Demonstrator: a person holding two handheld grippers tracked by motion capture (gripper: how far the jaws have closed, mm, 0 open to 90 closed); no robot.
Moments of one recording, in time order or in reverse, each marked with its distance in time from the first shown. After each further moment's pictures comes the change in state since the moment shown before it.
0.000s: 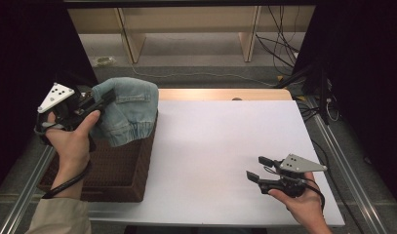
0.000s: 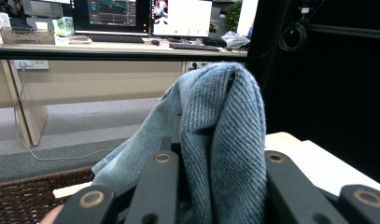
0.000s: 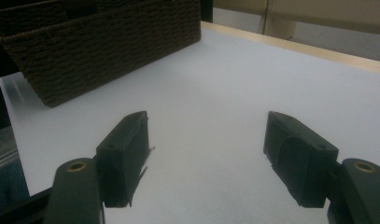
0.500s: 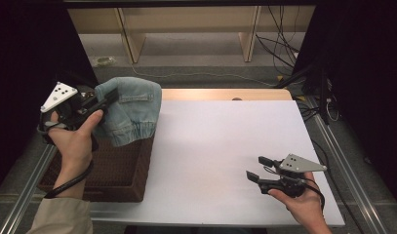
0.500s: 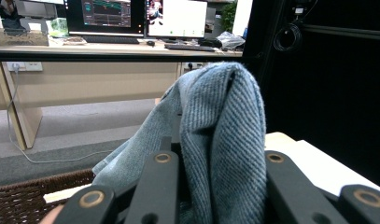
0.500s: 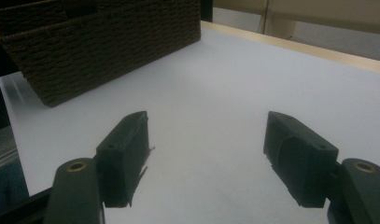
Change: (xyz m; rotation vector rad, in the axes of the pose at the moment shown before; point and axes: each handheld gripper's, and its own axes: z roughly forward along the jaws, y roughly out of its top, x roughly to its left) left arm -0.006 0.002 0.003 -0.001 -0.018 0.007; right arm 0.000 0.000 0.000 0.002 0.000 0.001
